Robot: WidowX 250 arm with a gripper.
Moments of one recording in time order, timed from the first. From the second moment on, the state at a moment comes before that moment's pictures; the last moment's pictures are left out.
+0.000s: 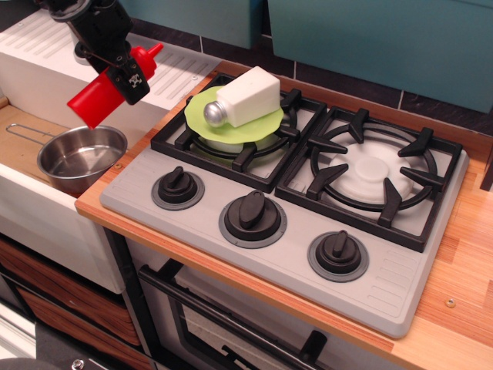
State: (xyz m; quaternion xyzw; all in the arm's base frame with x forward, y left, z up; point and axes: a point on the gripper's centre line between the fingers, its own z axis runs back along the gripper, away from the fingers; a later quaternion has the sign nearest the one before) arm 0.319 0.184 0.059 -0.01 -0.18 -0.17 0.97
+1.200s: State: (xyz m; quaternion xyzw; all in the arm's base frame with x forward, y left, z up) arm 0.315 0.223 0.029 -0.03 -0.19 -0.19 0.96
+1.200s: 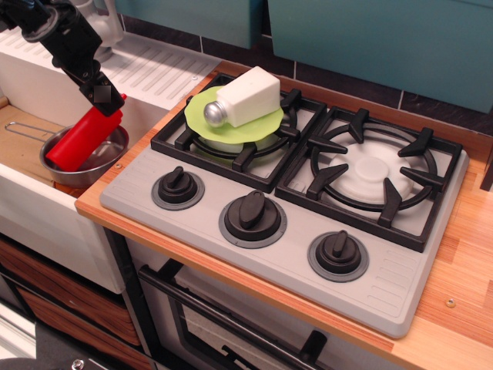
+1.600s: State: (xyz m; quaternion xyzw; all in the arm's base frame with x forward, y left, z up) arm 0.308 0.211 0.063 -0.01 -0.16 -0.17 0.97
